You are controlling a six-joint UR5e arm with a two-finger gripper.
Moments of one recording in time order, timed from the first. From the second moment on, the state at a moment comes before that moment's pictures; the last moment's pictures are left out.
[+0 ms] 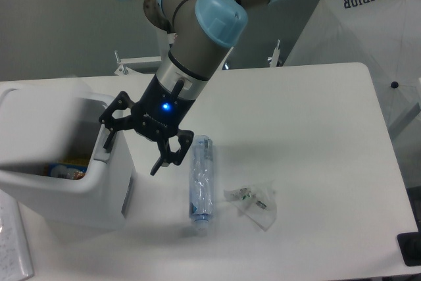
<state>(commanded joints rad) 2.39 -1.78 -1.59 -1.06 0.86 0.55</state>
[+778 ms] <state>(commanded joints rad) 2.56 -1.81 -1.49 -1.05 0.86 0.58</state>
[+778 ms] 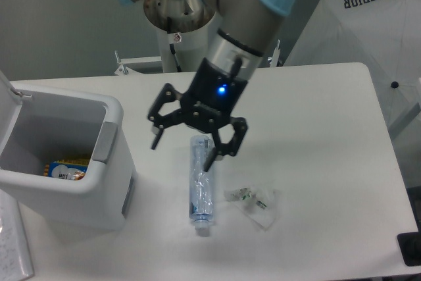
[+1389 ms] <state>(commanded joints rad) 2.54 -1.96 -1.49 -0.93 1.46 0.80</state>
